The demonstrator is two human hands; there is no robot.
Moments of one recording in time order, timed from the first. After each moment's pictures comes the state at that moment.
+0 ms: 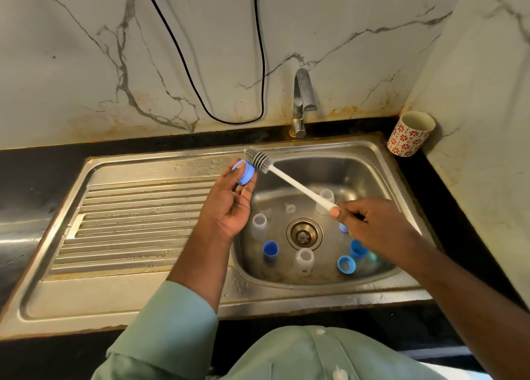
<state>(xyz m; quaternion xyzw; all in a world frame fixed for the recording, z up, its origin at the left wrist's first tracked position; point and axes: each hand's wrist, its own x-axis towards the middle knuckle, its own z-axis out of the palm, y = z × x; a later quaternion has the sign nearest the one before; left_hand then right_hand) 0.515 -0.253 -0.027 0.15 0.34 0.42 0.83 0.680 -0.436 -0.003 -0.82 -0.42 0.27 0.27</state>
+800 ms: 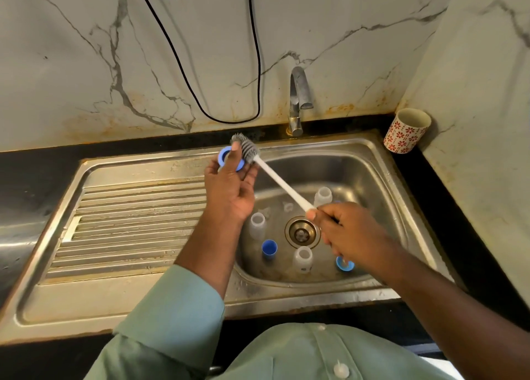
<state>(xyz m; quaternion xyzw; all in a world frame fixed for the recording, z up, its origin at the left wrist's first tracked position) 0.539 -0.247 -0.012 0.15 0.38 0.48 0.77 0.649 -0.425 -0.005 -0.80 -0.39 0.35 0.31</state>
